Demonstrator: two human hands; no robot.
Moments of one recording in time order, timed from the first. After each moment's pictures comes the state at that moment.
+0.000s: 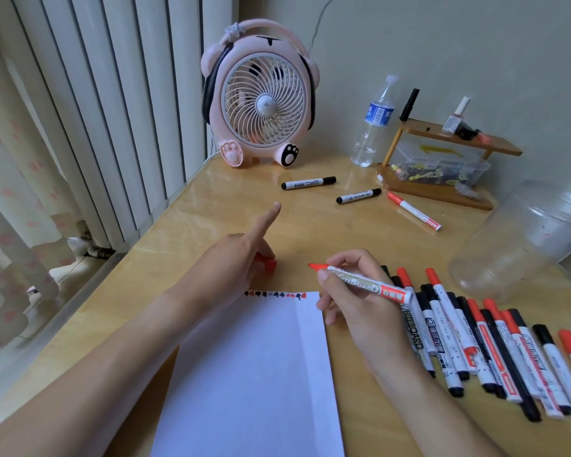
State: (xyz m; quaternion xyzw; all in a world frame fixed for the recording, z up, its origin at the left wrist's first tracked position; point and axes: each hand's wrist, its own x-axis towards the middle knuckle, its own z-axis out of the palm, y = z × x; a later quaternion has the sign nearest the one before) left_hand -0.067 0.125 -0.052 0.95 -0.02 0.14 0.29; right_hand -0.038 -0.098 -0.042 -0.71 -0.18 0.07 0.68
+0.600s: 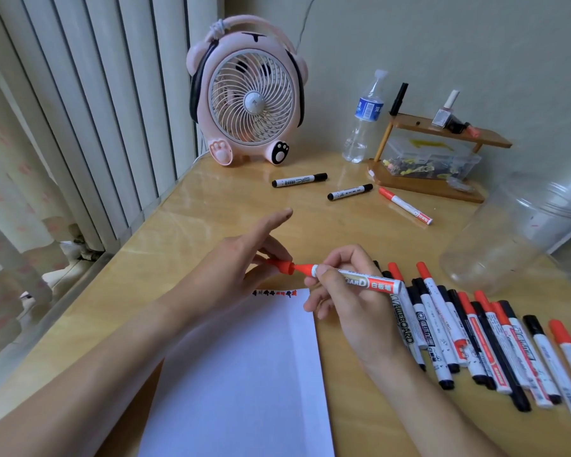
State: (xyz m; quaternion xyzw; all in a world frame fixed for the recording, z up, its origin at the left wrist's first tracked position) left_hand -0.076 0.106 -0.043 0.88 -0.16 0.19 0.41; right_hand -0.037 -0.102 -0.042 -0.69 -0.21 0.08 0.69
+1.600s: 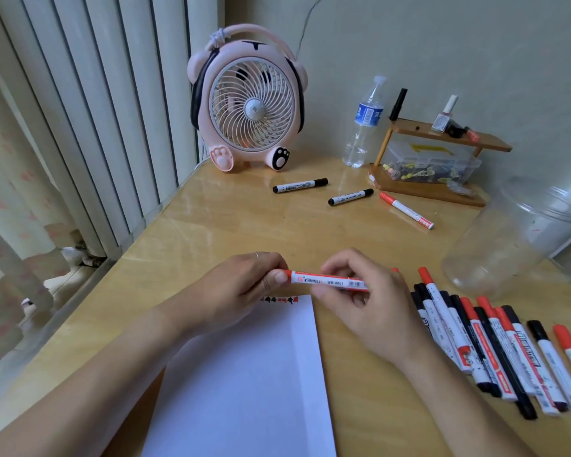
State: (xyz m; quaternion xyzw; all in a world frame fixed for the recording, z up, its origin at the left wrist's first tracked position) left_hand -0.071 0.112 -0.053 0.92 -0.16 0.11 0.35; right_hand -0.016 -0.129 -0.029 -0.83 -0.36 -0.04 0.43
